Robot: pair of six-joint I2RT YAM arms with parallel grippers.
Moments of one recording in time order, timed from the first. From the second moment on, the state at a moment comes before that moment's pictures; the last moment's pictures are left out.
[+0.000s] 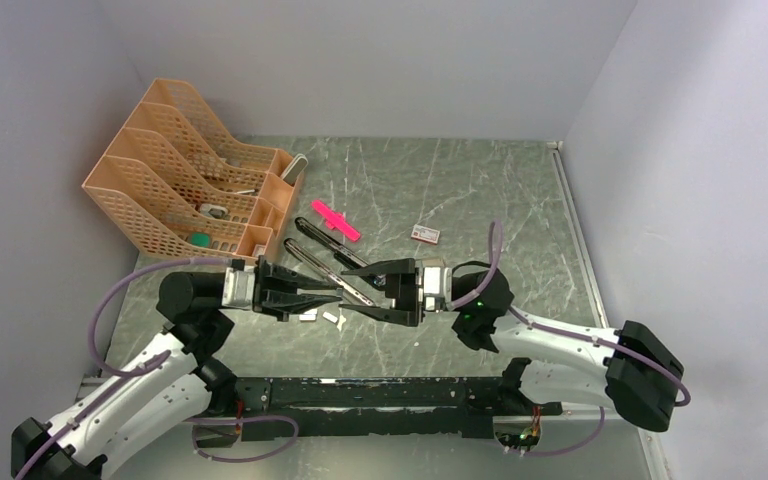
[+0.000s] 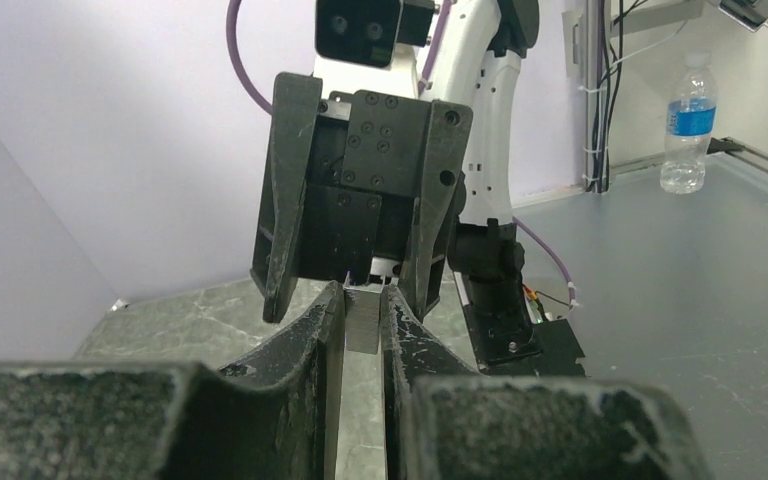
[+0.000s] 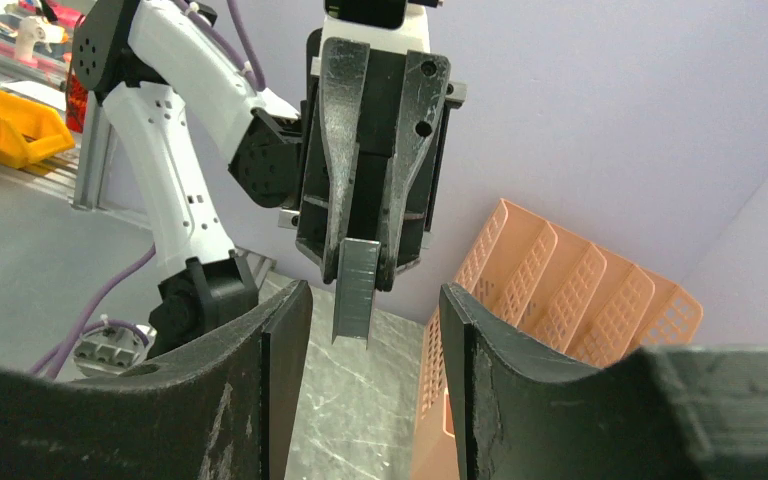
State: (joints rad) left arm -0.64 0.67 0.47 0.79 0.97 -0.22; right arm 0.99 1.11 0.50 1.17 -0.67 -0.11
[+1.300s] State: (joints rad) left arm -0.87 1.12 0.88 -0.42 0.50 0.53; right arm 0.43 1.05 0.70 -0.01 0.09 0.45
